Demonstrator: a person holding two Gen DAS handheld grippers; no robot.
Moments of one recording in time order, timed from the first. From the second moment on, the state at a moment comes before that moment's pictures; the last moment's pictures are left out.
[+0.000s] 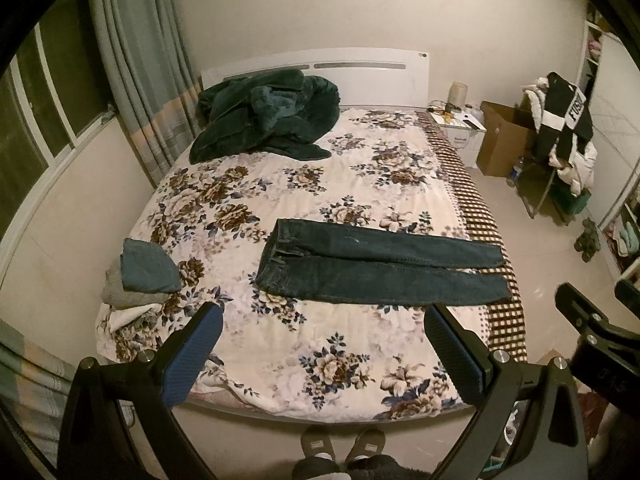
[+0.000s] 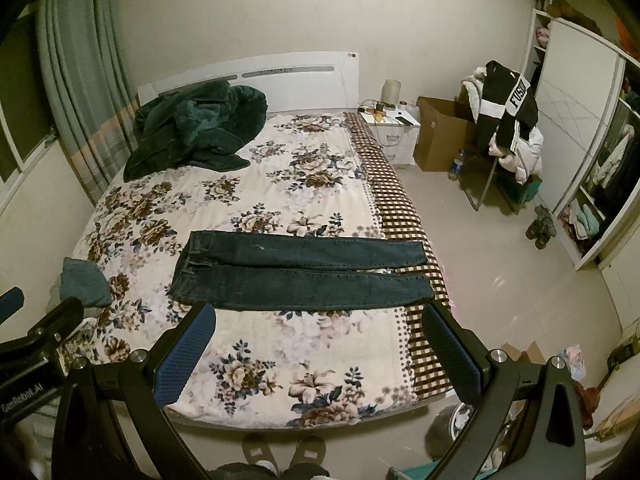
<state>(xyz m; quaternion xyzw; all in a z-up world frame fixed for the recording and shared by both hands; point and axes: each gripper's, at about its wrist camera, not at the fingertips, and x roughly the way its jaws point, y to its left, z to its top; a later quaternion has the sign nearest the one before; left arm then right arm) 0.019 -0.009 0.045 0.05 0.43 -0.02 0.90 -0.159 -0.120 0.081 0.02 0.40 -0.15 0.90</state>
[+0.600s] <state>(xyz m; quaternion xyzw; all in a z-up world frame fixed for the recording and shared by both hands) 0.232 -0.008 -0.101 0.03 0.53 0.07 0.85 0.051 -0.235 -0.077 0.07 0.48 -0.21 0.85</state>
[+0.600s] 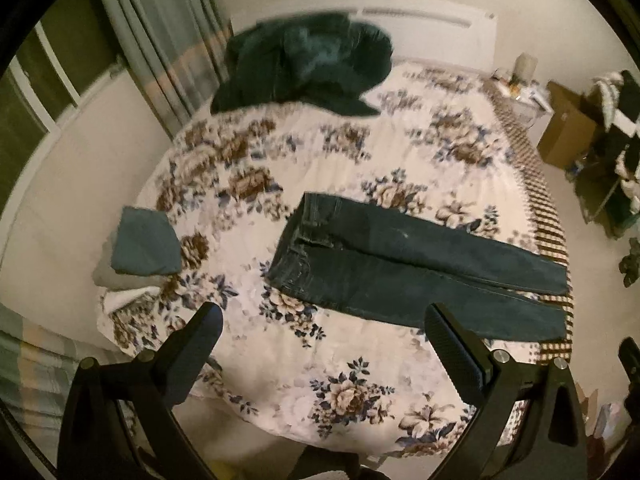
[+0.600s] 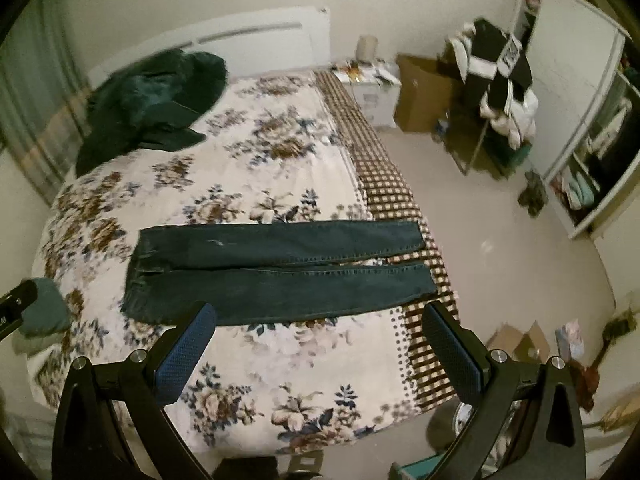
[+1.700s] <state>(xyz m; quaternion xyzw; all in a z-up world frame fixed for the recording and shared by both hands) 0.663 0.040 -0.560 -0.09 0.75 0.22 0.62 0.407 -0.586 -0.562 0.32 0.61 -0.43 0.58</state>
